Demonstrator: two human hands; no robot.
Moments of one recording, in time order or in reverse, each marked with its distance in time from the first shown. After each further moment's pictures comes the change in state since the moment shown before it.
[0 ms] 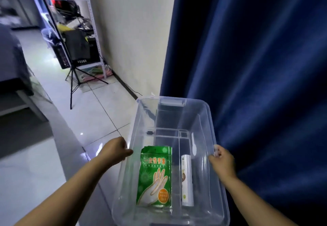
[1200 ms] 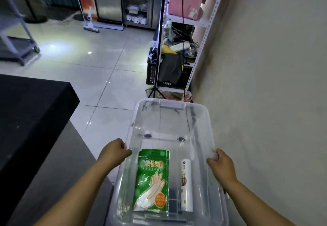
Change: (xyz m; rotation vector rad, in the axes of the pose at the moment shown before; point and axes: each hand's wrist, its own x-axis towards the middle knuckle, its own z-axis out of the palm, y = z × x) left_hand 0.455 -0.195 -0.298 -0.449 0.465 -0.624; right_hand 0.496 -0.399 0.498 -0.186 -0.616 -0.372
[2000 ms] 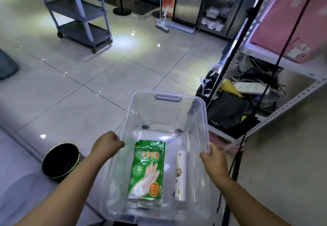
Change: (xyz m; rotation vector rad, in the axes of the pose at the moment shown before) left_hand 0.341 0.082 -0.111 -0.136 0.374 -0.437; right_hand 0.431 -0.255 0.168 -0.062 -0.387 -0.280
